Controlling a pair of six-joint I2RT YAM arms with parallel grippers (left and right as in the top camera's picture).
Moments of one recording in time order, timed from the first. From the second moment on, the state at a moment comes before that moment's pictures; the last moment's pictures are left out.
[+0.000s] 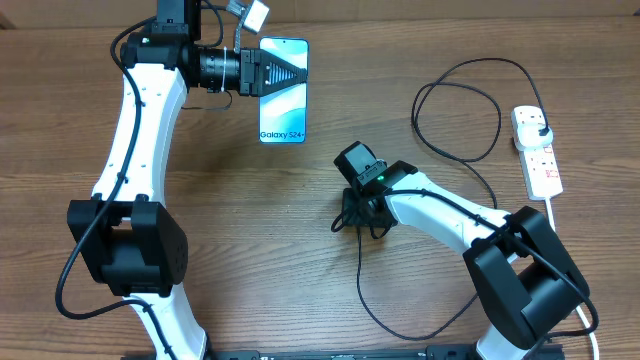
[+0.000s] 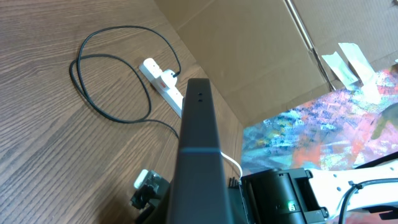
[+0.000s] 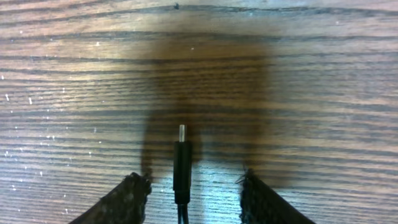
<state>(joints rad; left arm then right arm) -0.06 2.02 1.94 -1.02 1.30 0.16 0.63 1.84 1.09 -0.65 -0.02 0.68</state>
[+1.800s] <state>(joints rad) 0.03 2.02 1.93 -0.06 1.36 -0.73 0.39 1.86 1.14 0.56 -1.26 1.01</state>
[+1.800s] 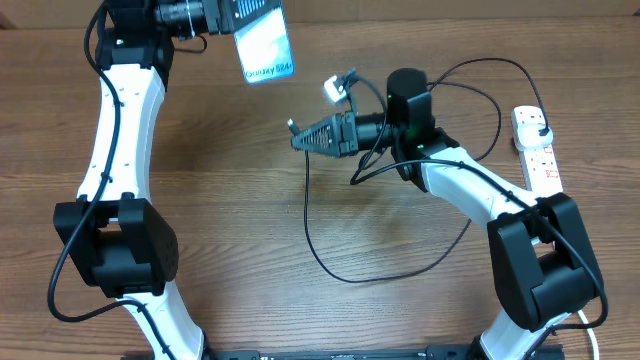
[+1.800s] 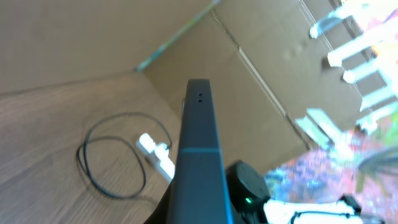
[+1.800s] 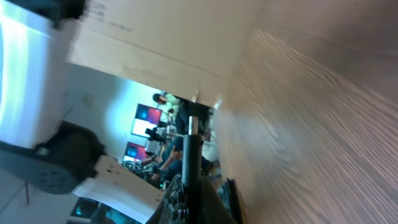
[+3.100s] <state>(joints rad) -0.02 2.02 1.93 0.13 1.14 -1.23 0.33 1.86 1.14 1.25 -1.05 1.69</state>
